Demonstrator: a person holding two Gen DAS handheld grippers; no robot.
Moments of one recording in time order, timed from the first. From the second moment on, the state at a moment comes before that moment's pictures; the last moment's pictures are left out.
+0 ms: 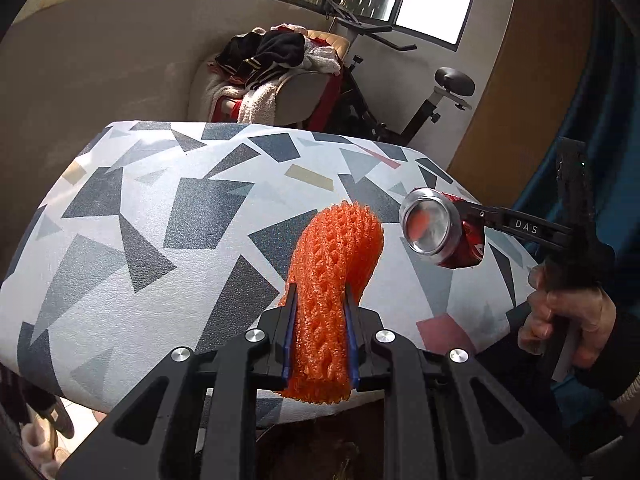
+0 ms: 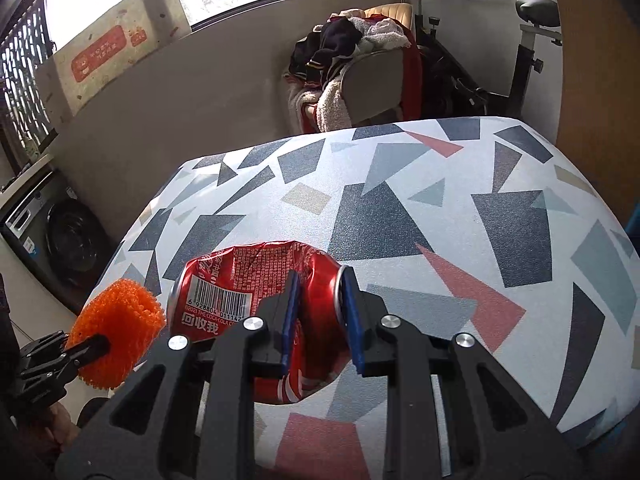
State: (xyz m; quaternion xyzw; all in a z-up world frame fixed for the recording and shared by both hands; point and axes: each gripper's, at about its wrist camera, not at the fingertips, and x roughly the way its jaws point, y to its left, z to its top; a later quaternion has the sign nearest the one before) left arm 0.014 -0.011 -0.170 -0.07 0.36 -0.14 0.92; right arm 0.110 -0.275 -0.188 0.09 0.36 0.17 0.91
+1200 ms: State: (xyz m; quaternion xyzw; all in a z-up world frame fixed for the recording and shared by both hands) left arm -0.060 0.012 -0.158 -0.05 0.33 -0.07 0.94; right arm -0.016 -0.246 -0.225 0.08 0.38 0.23 0.89
